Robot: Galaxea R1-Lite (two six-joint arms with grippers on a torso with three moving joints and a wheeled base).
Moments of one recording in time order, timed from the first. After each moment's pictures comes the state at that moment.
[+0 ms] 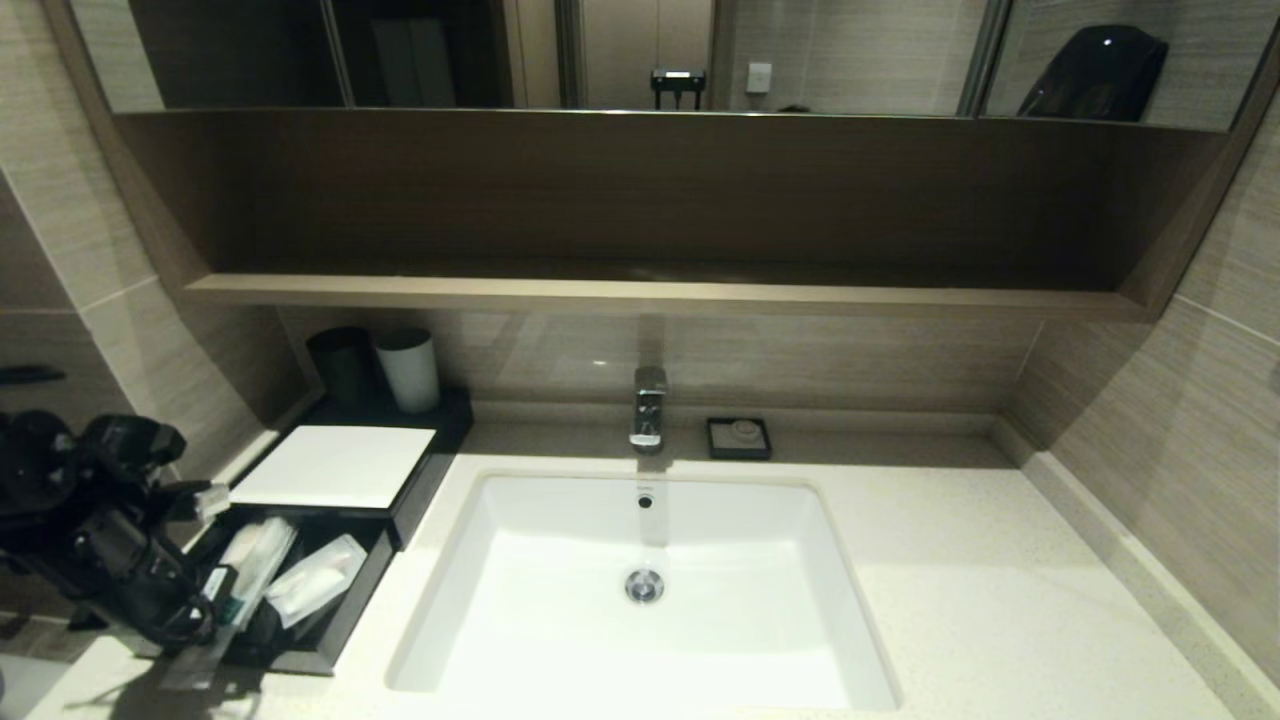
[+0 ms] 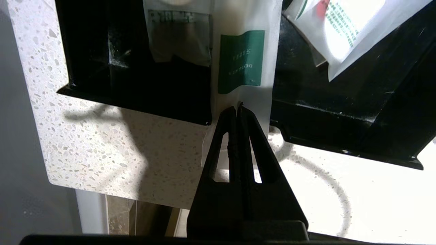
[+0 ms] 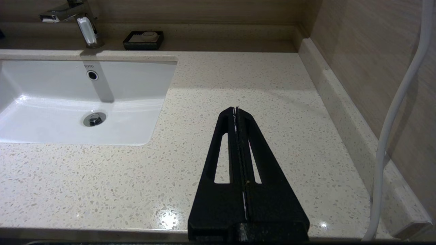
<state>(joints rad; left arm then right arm) 0.31 1.91 -0.97 0.39 -0.02 0.20 0.00 0.00 0.00 0.00 0.00 0.00</state>
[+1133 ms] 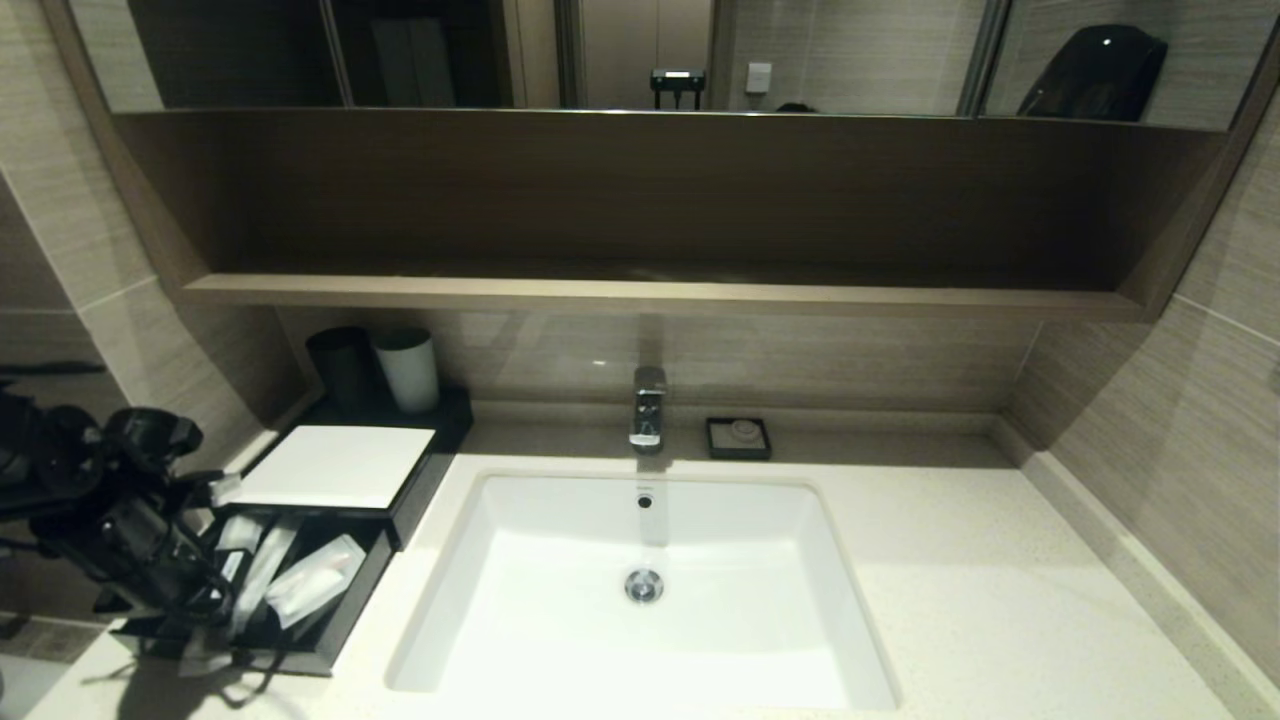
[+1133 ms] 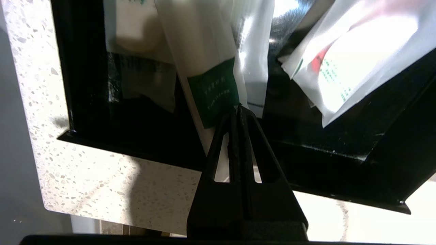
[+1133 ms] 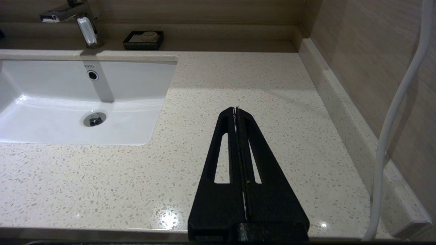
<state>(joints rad) 0.31 1.99 -1.04 0.37 -0.02 0.17 0.00 0.00 0.00 0.00 0.00 0.00</state>
